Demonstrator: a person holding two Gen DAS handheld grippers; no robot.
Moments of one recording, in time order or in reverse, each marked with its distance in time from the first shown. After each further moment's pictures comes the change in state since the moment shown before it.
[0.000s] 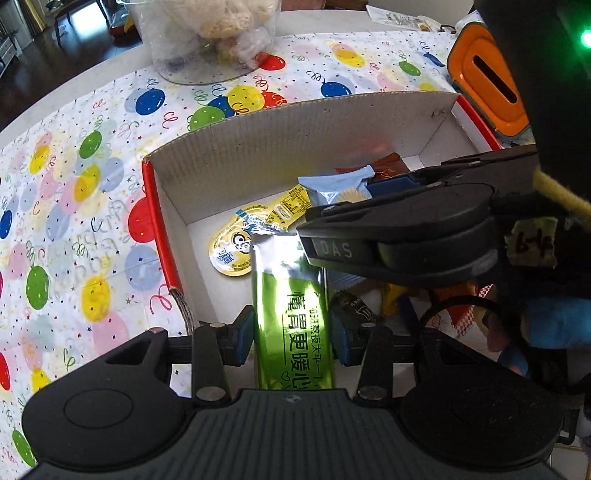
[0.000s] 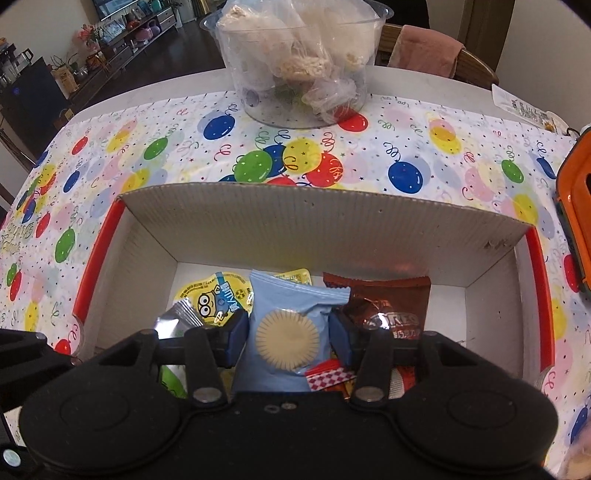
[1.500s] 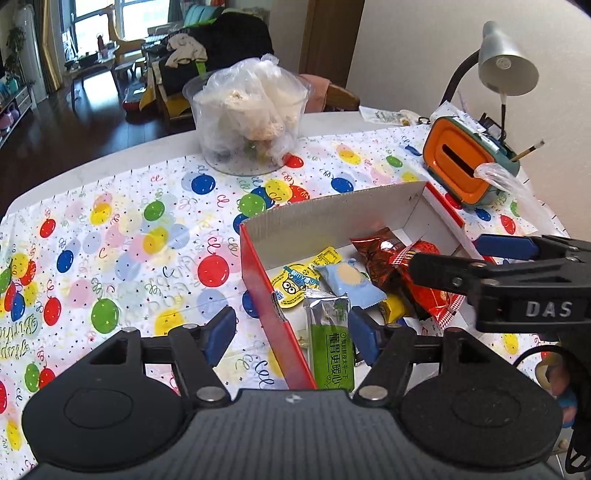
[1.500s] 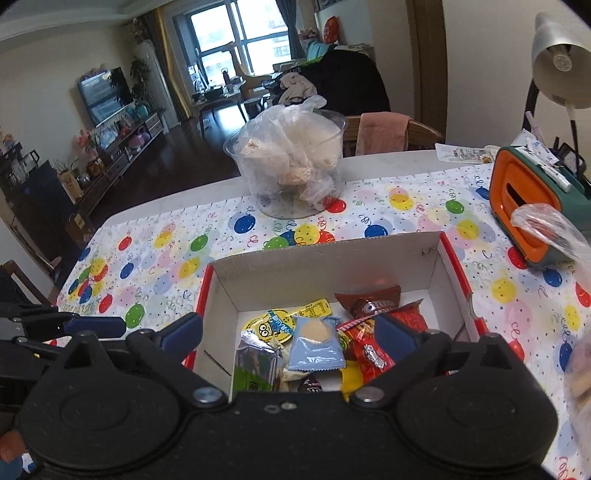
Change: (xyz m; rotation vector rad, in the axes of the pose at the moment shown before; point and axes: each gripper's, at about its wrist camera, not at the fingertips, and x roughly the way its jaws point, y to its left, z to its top) left arm -0.112 0.051 -0.062 0.014 -0.328 -0.028; right arm -0.141 0.027 -0.071 0.178 -0.357 0.015
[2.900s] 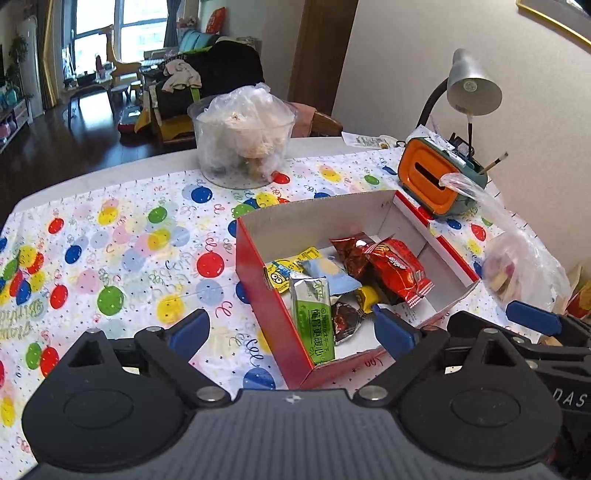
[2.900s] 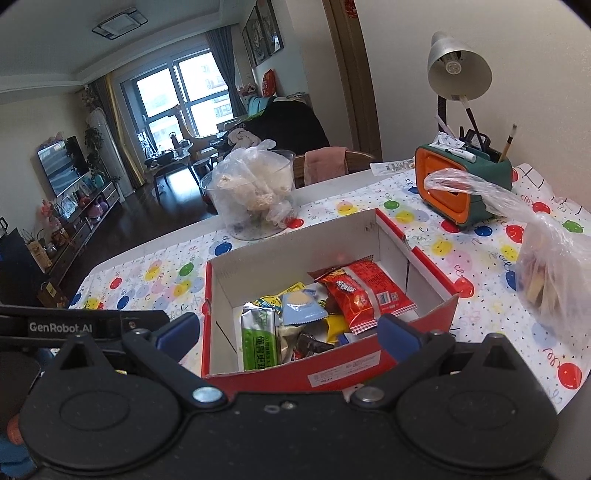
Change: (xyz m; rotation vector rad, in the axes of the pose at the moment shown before) left arm -0.054 0.001 -0.048 -0.001 -0.108 -0.043; right arm -0.083 0.034 -0.090 0.158 -0.188 -0.142
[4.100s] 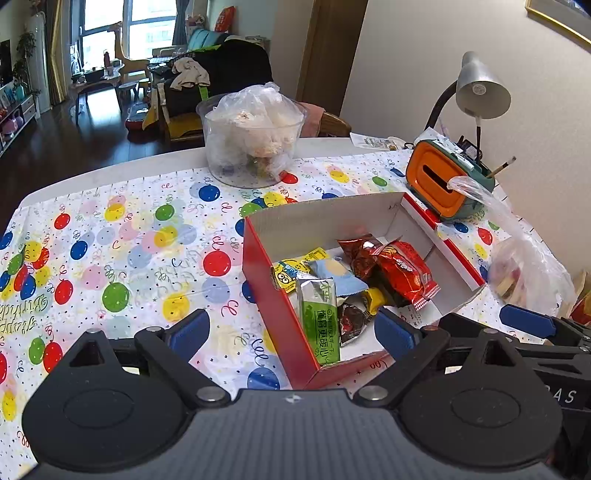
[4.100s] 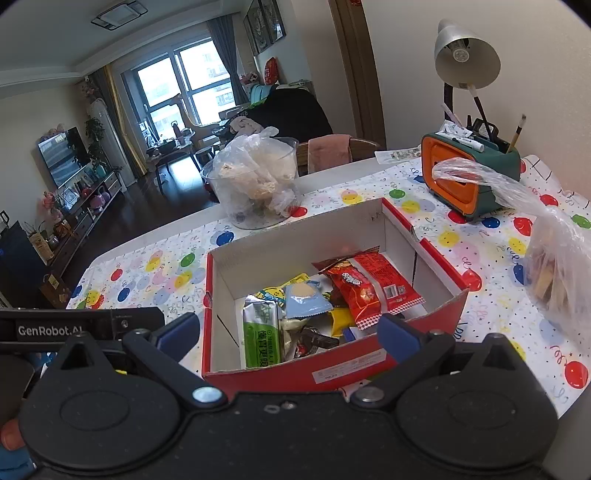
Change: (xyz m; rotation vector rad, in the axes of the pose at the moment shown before) left arm 0.002 0.004 0.001 -0.031 0.002 0.013; right arm 0.012 0.003 0.001 -0.002 0.037 0.009
